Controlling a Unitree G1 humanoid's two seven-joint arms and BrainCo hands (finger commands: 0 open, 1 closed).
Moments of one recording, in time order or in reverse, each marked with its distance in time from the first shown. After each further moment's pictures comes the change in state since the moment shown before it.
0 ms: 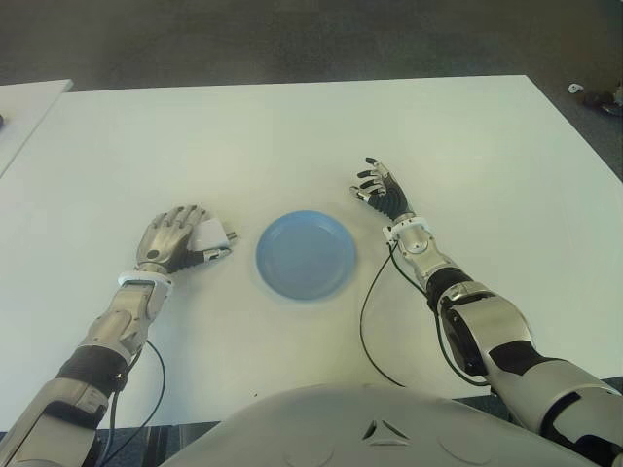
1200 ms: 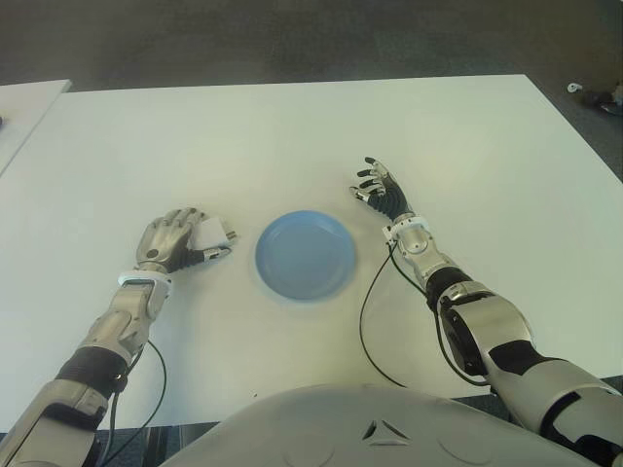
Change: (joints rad) left arm 0.012 -0.008 0.017 -0.051 -0.052 0.029 -0.018; right arm -0.002 0.003 0.004 0.000 -0.002 0.000 0.000
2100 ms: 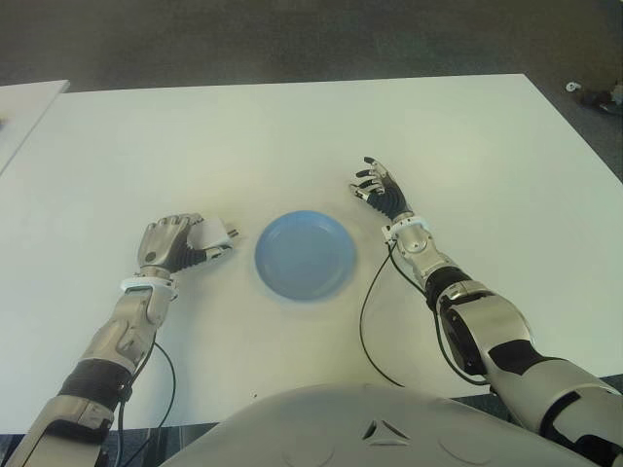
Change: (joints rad) left arm 0.074 -0.053 0.095 -0.059 -0.115 -0.162 0.098; right arm -0.004 0.001 0.000 0.000 0.000 0.005 0.002
